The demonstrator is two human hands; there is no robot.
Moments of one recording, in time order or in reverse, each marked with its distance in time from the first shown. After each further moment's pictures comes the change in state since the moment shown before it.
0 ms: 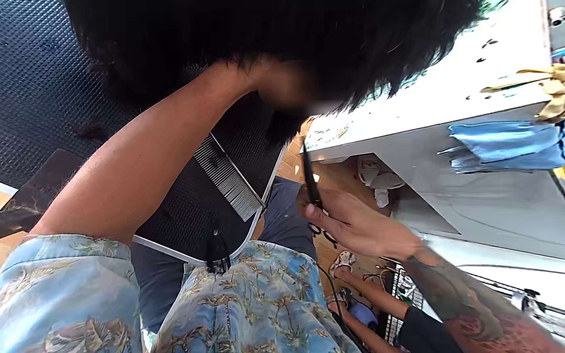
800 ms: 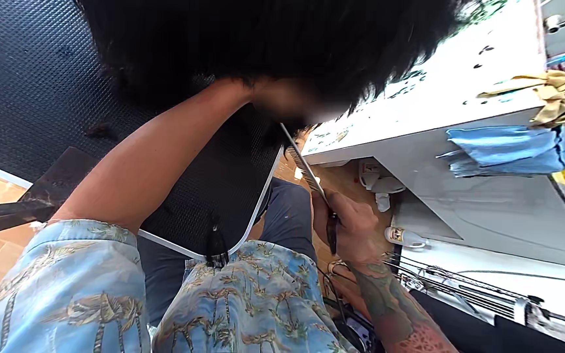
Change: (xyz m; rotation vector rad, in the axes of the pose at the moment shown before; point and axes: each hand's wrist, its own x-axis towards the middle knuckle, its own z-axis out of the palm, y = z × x) left_hand 0.014 -0.006 0.019 -0.153 -0.019 0.071; right_hand -0.001 0.023 0.059 -0.478 1.026 -0.295
